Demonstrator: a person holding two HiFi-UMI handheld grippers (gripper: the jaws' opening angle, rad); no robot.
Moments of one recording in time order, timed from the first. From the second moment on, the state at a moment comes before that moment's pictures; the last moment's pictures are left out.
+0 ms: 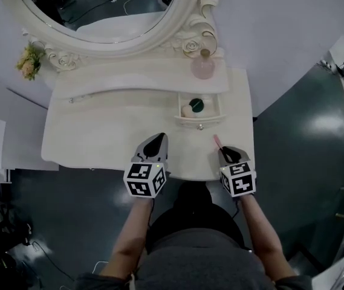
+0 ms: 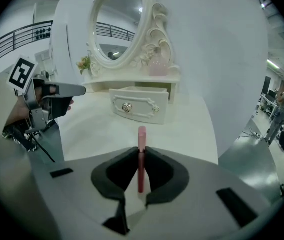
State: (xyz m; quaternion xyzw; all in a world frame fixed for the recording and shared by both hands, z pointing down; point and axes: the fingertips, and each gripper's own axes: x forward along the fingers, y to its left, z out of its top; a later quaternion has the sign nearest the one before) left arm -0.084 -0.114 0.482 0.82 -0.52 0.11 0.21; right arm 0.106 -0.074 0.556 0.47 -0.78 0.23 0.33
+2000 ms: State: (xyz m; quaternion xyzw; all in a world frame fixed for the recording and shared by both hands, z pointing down) left arm -0.117 -0.155 0.479 0.77 -0.59 0.09 0.22; right arm 0.030 -0.204 0.470 0.31 -0.89 0.05 0.32
